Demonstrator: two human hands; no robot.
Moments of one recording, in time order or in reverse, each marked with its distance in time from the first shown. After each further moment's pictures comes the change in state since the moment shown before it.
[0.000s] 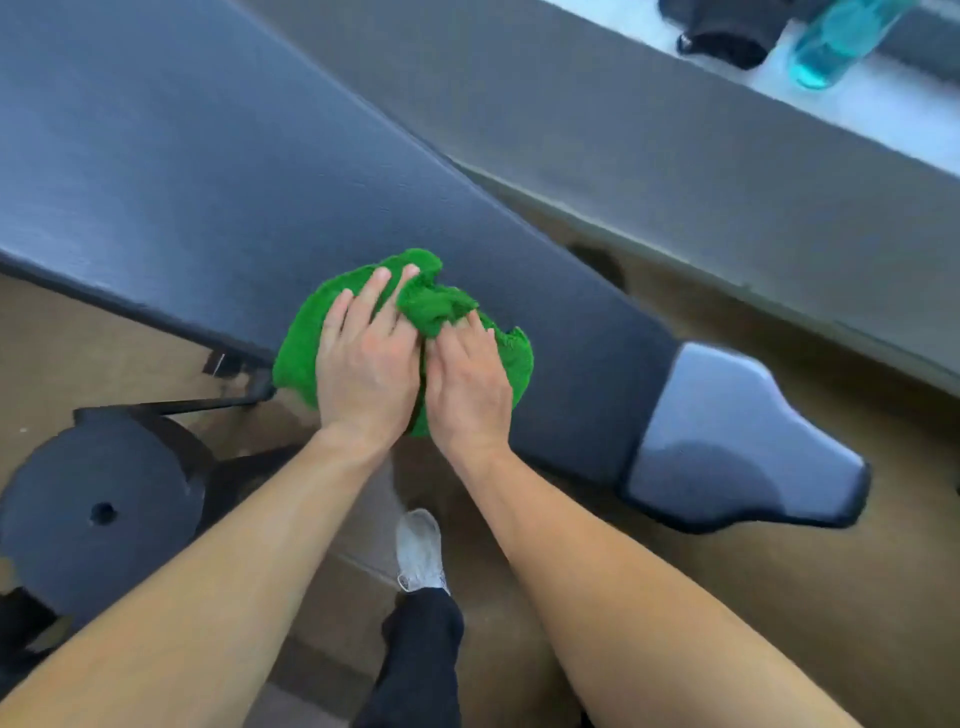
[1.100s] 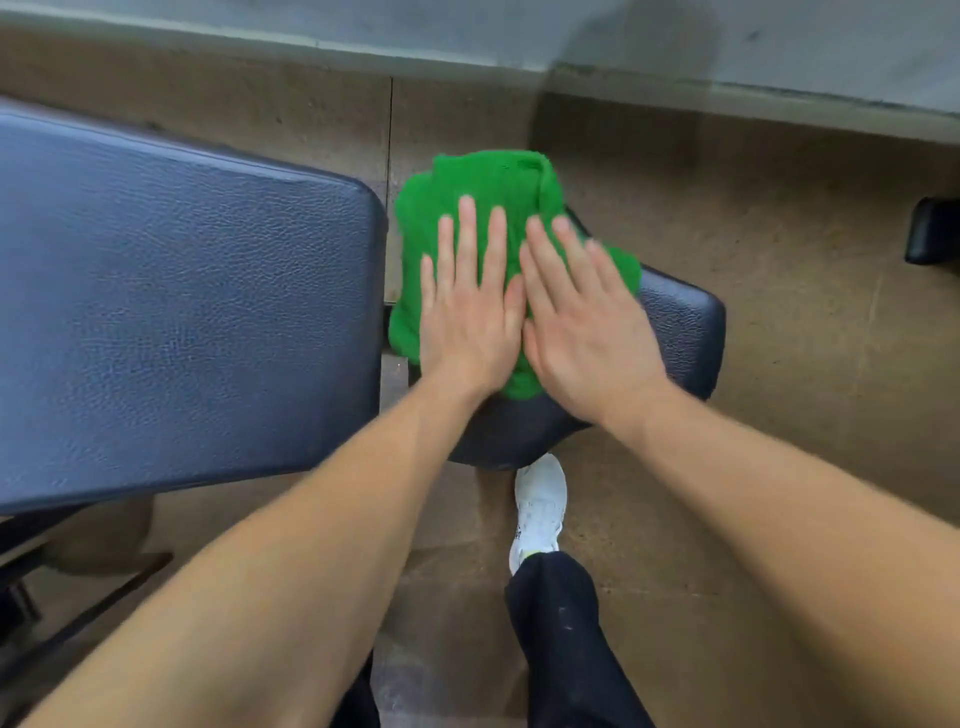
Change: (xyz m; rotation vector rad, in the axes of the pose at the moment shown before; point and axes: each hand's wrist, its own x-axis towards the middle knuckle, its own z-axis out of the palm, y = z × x) left_hand -0.019 0.380 0.255 -0.186 -0.467 0.125; right_hand -0.068 0.406 -0.182 -0.718 -0.384 -0.031
